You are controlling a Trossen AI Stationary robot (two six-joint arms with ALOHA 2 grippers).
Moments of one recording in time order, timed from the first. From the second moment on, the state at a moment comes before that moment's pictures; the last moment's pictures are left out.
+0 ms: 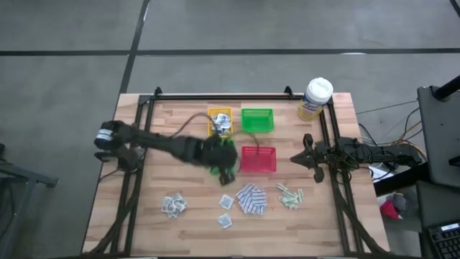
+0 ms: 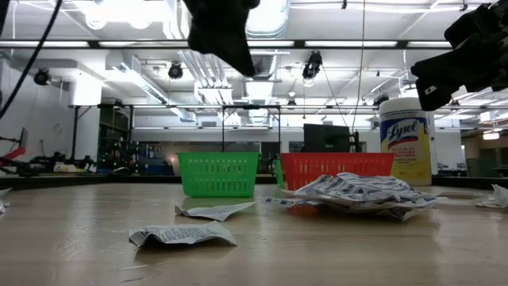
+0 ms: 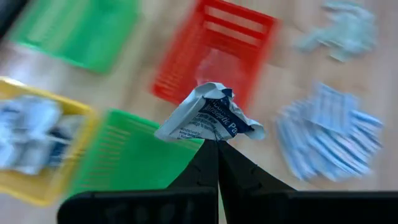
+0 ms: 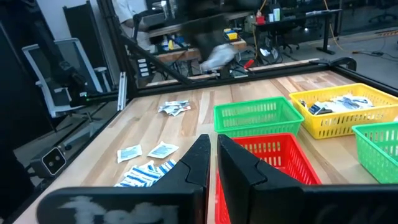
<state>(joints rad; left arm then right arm) -0.14 1.68 1.49 -0.76 -0.30 -0.43 0.04 0.06 0.03 -0.02 -0.08 0.21</state>
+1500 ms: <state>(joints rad) 0.53 1.88 1.50 -0.93 0.05 -0.19 0.04 0.06 0.03 -0.02 -0.08 0.21</state>
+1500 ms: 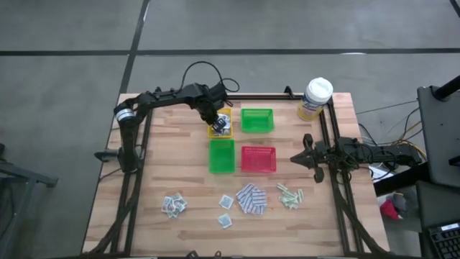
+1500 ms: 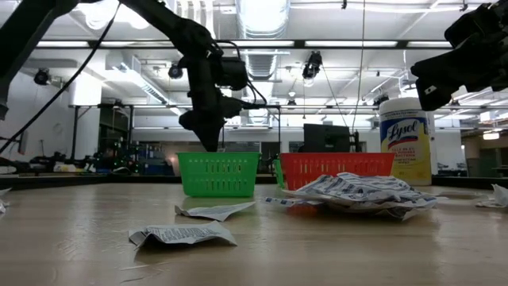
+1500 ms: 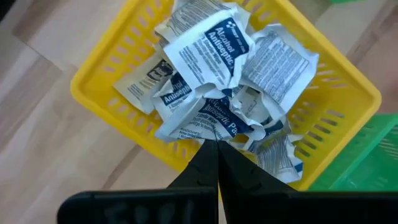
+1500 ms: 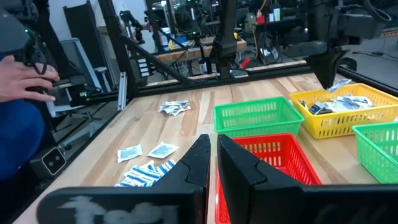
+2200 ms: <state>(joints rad) 0.52 1.89 1.50 -0.91 0.07 -0.19 0.04 0.06 0.03 -0.02 -0.08 0.21</state>
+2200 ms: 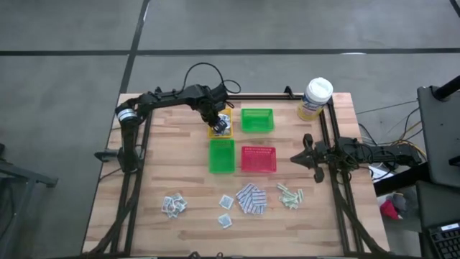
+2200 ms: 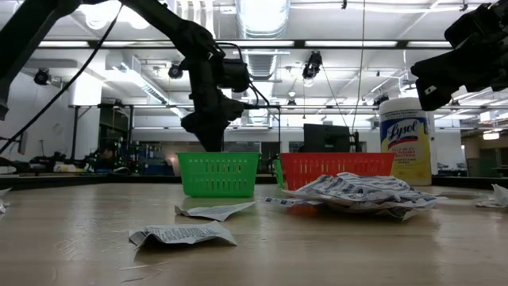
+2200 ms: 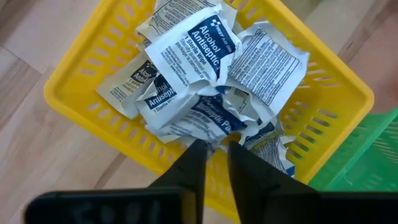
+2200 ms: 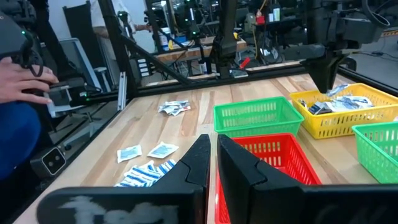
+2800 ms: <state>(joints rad) 0.51 1.85 1.56 -0.98 0.04 -0.16 0.04 0.05 0.03 -0.02 -0.08 0.21</state>
